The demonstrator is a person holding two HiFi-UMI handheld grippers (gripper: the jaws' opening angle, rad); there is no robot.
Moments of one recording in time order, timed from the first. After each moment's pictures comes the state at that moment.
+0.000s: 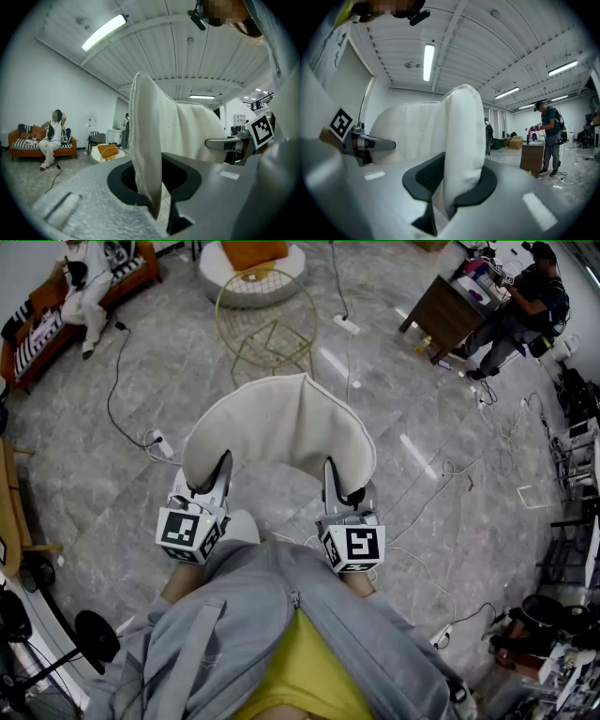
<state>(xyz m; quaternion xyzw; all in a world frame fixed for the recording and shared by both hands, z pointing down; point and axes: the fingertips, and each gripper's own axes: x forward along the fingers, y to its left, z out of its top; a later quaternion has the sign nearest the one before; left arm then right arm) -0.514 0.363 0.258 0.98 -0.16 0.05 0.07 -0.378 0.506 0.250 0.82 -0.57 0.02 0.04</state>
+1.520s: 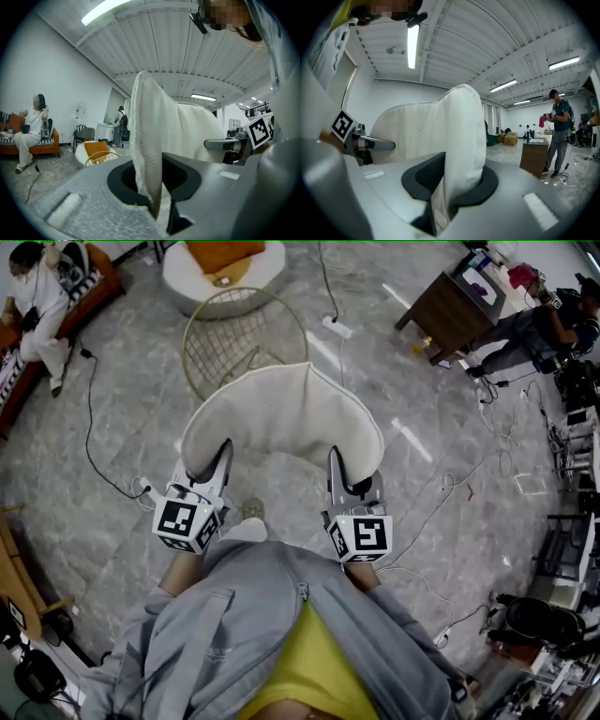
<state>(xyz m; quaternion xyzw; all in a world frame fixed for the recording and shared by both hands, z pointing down) -0.251 0.085 0.288 0.99 -0.10 0.05 0.10 -0.125 0.245 0.266 0.85 -0.53 0.05 0.06</state>
